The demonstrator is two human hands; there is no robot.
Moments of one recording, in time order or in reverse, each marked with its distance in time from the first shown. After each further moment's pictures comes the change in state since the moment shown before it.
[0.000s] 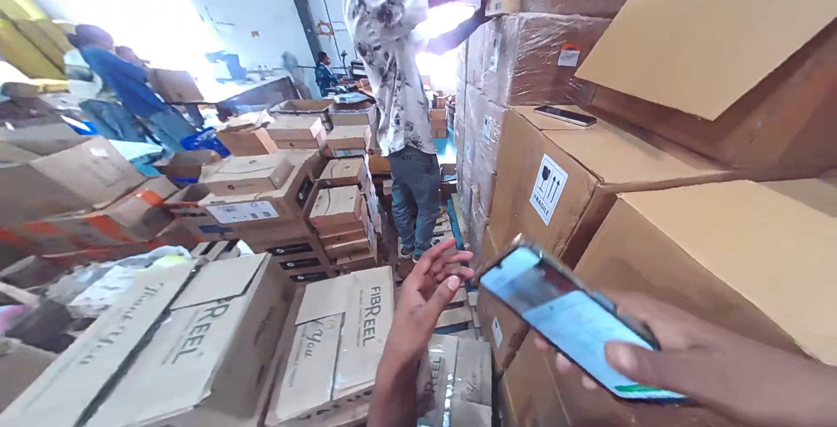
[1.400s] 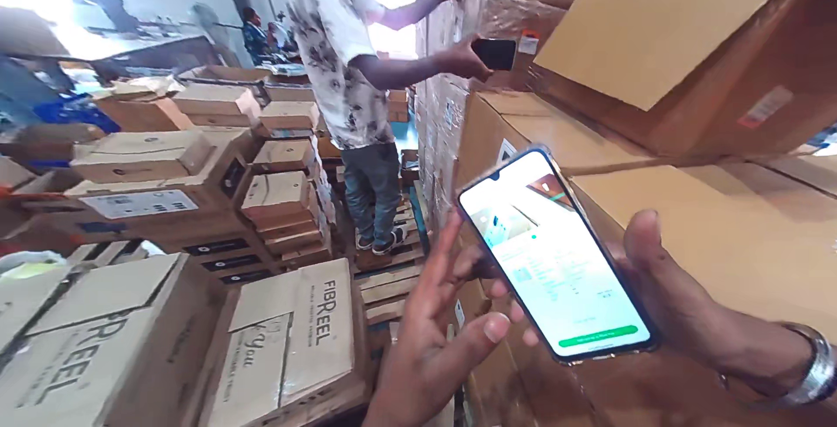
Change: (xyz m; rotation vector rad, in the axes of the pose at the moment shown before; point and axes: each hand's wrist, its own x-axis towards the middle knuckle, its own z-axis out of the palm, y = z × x) left_hand 0.001 0.051 0.081 -0.182 -0.185 0.212; right_hand -0.003 -0.011 -0.004 0.461 0.042 -0.121
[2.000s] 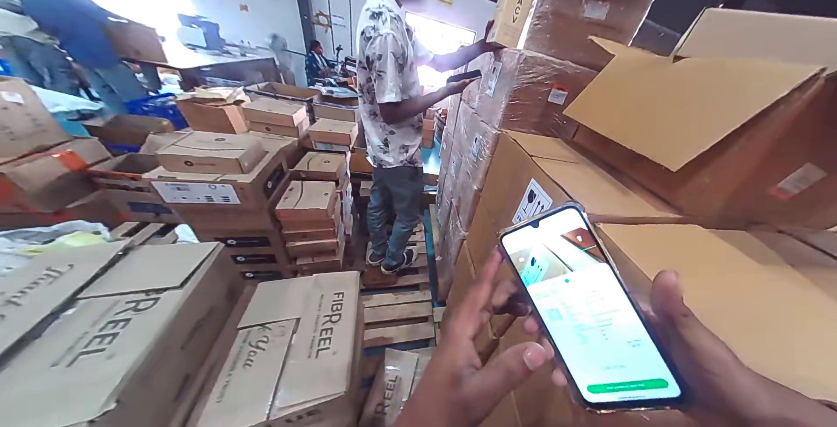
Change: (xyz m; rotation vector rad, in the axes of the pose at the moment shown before) left_hand -0.008 -0.005 -0.006 -0.001 -0.021 0.026; right_hand 0.004 0.007 0.003 0.040 -0.020 0.009
